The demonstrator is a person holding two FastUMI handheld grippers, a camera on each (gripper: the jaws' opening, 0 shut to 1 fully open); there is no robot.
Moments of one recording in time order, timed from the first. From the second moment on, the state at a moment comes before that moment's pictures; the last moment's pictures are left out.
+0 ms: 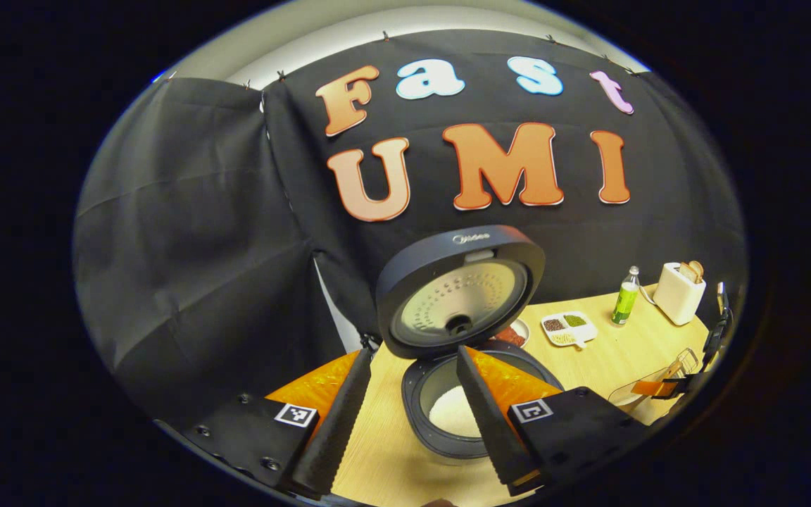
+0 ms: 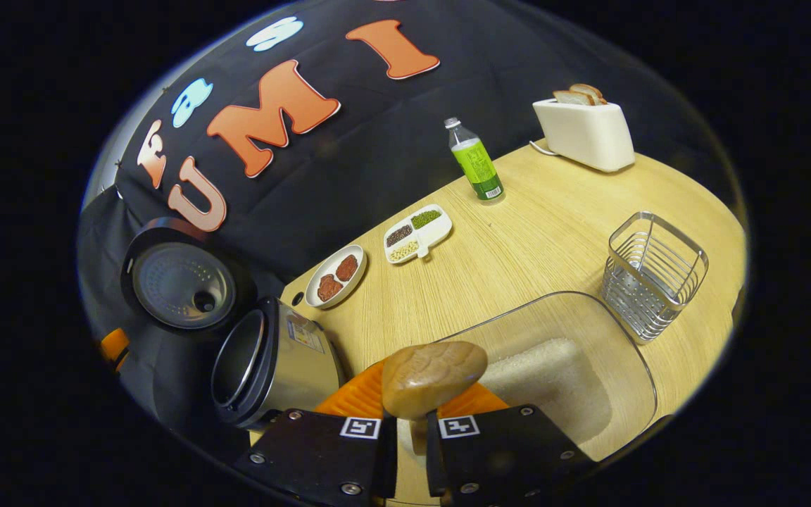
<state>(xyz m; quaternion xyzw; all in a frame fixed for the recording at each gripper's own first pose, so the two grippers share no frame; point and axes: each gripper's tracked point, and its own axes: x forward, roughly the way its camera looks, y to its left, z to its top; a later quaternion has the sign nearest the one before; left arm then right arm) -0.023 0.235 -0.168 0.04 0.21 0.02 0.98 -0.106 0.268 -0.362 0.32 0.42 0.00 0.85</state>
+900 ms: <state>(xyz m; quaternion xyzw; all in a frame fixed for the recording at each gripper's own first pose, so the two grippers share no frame) -0.018 0.211 -0.113 0.03 0.14 0.06 0.99 -0.077 0.185 -0.307 0.55 0.37 0.06 0.74</state>
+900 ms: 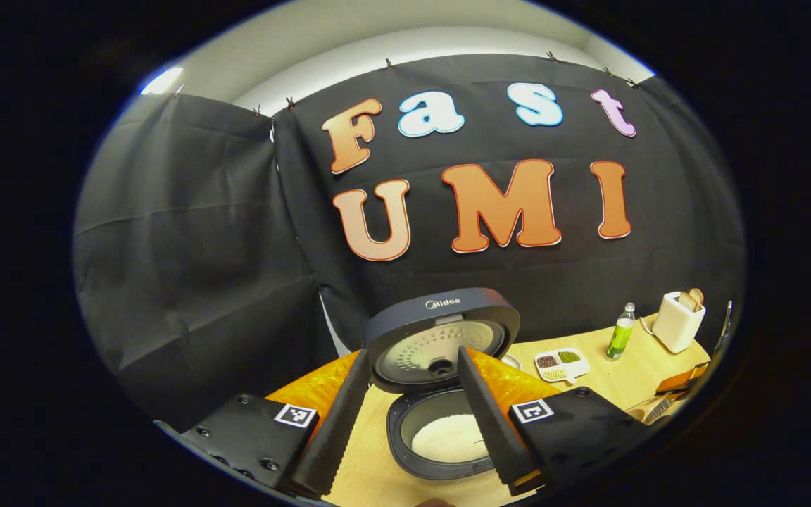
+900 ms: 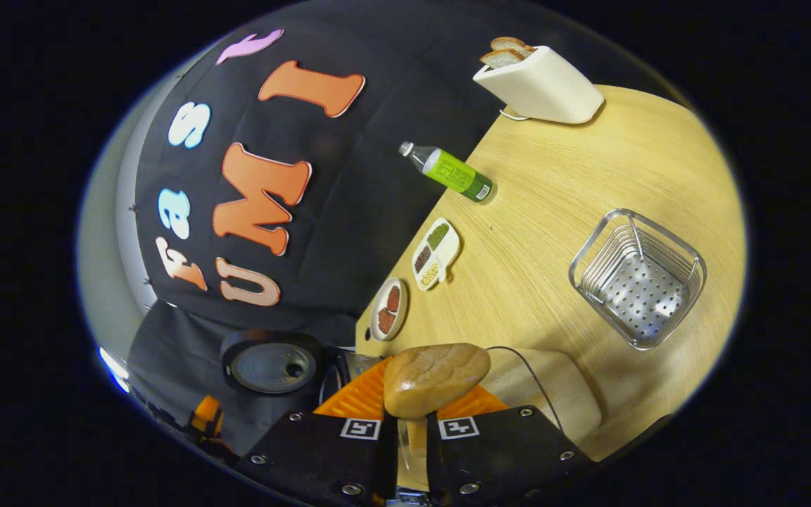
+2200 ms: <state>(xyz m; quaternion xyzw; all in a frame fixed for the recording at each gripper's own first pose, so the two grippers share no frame) -0.089 0.368 -0.148 -0.01 0.15 0.22 0.96 0.059 0.429 -0.160 0.44 0.33 0.25 0.80</state>
